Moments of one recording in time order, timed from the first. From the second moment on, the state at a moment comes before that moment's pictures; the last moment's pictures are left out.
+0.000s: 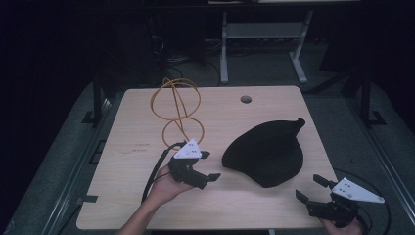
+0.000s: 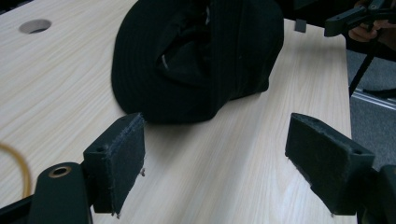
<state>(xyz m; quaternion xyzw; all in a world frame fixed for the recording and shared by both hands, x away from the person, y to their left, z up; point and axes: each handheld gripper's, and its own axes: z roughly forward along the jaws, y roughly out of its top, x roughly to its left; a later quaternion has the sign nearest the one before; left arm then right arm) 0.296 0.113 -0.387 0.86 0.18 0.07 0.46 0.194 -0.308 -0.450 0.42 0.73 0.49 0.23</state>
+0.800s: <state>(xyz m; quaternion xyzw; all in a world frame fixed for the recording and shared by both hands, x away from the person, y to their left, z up) 0.321 0.059 -0.397 0.88 0.14 0.05 0.44 0.192 -0.313 -0.449 0.42 0.73 0.49 0.23</state>
